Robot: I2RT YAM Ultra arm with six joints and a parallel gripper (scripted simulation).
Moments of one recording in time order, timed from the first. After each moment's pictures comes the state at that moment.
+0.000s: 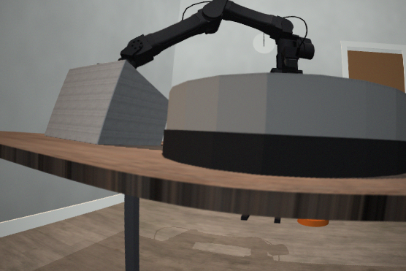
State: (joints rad) arm 0.24 2.37 2.26 -1.30 -0.28 1.77
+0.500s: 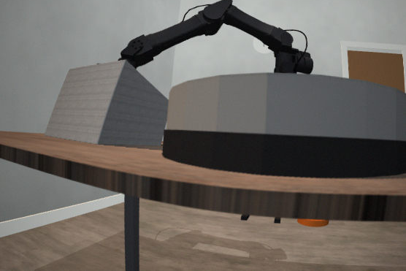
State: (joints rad) arm 0.27 2.38 2.09 -1.15 -0.28 1.79
